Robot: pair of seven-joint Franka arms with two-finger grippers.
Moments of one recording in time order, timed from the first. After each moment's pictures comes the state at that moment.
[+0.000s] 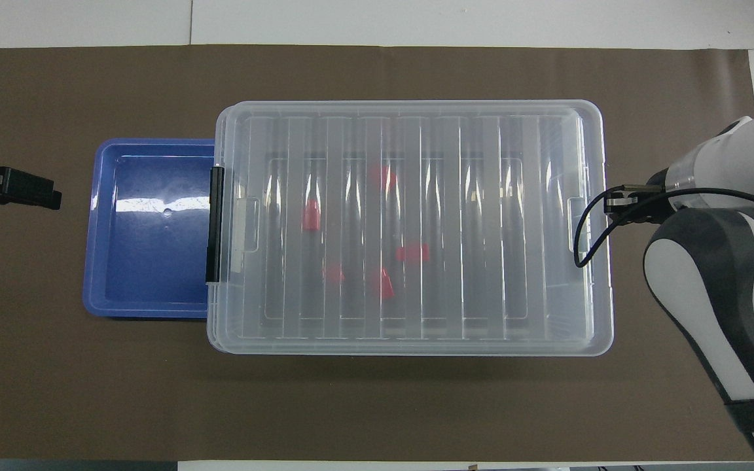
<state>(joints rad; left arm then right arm) -0.03 -0.02 -0.03 -1.61 -0.03 1.59 0.09 0.05 -0.01 0.00 -1.91 0.01 1.86 0.16</state>
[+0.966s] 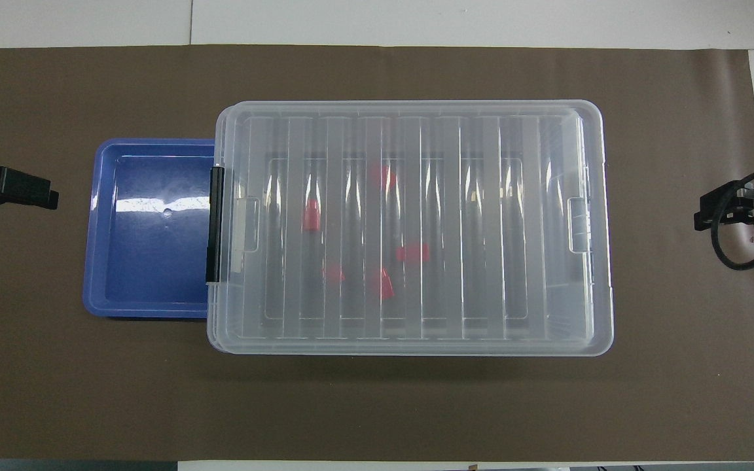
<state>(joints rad) -0.03 -0.02 -0.02 -1.61 -0.03 1.59 0.09 -0.03 -0.04 -0.01 -1.62 0.01 1.48 0.10</state>
